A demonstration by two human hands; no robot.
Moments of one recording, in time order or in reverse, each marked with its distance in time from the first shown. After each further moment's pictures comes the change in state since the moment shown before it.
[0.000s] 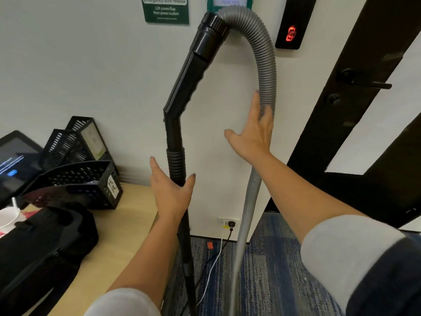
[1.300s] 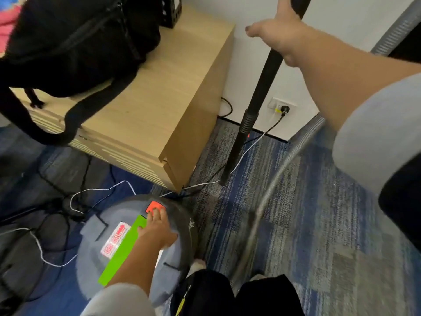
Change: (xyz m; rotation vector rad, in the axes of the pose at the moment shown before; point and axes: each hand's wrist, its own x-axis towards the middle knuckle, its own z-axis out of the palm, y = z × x) left_hand -0.298 -0.440 -0.148 1.008 -0.938 -0.588; right_hand -0.198 0.050 0.206 0.048 -0.478 0.019
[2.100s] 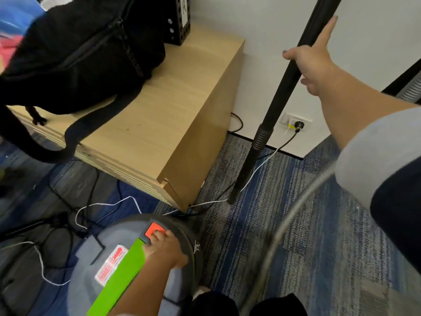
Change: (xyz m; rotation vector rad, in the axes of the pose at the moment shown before) left_hand 0.023 0.029 -0.002 0.126 0.000 -0.159; right_hand 0.053 0.072 -0.001 0.385 0.099 0.145
